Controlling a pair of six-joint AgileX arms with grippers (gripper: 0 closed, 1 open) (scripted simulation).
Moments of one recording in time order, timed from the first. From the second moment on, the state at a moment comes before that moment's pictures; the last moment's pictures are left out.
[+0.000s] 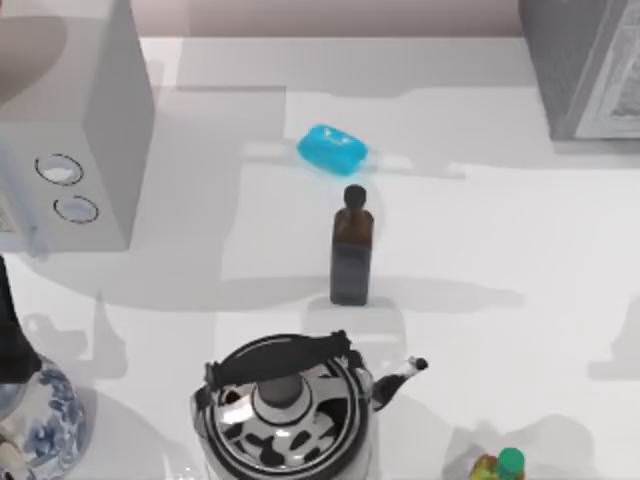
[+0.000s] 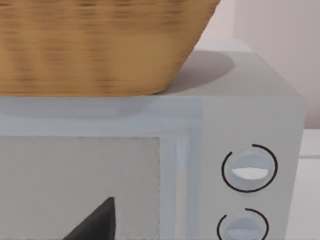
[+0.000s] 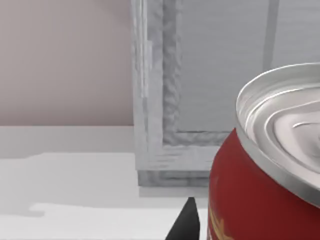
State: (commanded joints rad) left arm 0.00 0.00 0.00 0.00 0.00 0.00; right arm 0.00 0.00 0.00 0.00 0.00 0.00
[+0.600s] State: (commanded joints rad) left arm 0.00 0.00 0.00 0.00 0.00 0.00; right arm 0.05 0.42 0.44 -0.17 0.07 0.01
